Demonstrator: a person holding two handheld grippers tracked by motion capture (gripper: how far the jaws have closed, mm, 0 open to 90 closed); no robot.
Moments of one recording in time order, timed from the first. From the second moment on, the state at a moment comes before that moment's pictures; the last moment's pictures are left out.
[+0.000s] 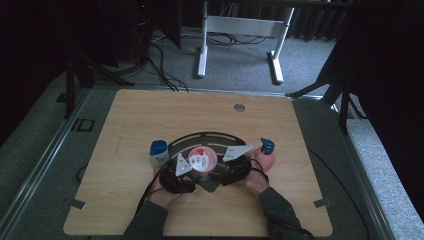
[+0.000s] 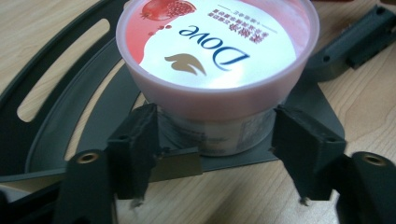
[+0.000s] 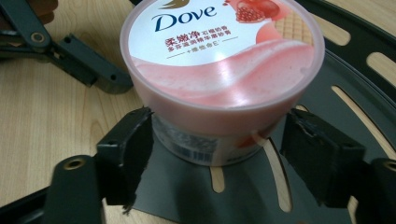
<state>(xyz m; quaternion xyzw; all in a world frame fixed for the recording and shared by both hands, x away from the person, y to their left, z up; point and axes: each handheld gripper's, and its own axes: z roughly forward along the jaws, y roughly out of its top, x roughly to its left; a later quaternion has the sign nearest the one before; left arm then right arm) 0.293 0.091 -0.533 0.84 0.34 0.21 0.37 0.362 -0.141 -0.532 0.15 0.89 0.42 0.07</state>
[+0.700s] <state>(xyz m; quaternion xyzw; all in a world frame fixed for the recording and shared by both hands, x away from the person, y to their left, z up) 0.257 0.081 -0.520 0.84 0.29 0.22 0.41 0.352 -0.153 -0.527 0.17 0.89 0.41 0.09</state>
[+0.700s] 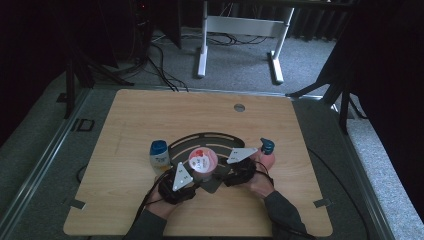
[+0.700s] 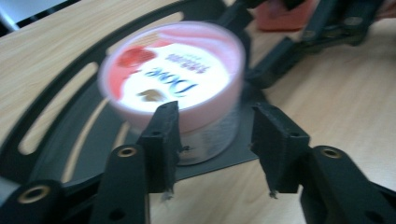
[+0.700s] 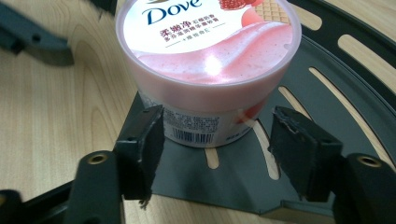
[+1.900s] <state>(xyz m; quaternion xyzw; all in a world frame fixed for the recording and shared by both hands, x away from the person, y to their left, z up) 0.272 0.055 -0.561 0.87 0.27 0.17 0.38 0.351 -0.162 -0.532 0.18 0.88 0.43 0.08</state>
